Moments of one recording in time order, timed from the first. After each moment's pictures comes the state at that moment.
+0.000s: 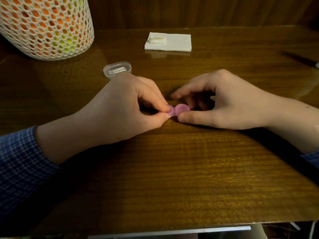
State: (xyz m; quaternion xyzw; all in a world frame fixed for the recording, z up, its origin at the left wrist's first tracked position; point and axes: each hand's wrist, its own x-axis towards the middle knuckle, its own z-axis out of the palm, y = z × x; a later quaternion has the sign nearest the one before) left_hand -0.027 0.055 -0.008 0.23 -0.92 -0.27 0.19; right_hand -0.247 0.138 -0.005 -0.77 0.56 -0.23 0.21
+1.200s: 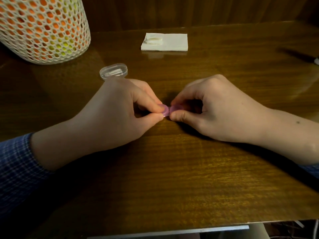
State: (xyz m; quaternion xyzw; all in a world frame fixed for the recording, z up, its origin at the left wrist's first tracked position) left_hand -0.028 0.060 -0.006 0.25 -0.92 -0.23 0.18; right_hand -0.231 0.147 -0.014 -0.76 0.60 -0.23 0.11
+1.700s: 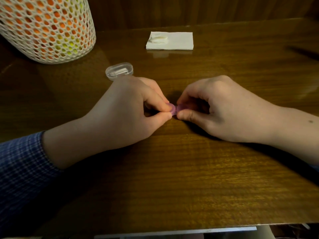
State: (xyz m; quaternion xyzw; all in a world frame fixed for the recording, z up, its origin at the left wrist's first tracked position) left_hand -0.029 0.059 -0.010 0.25 -0.92 -0.21 0.20; right_hand -0.231 0.145 -0.014 -0.77 0.60 -0.20 0.10
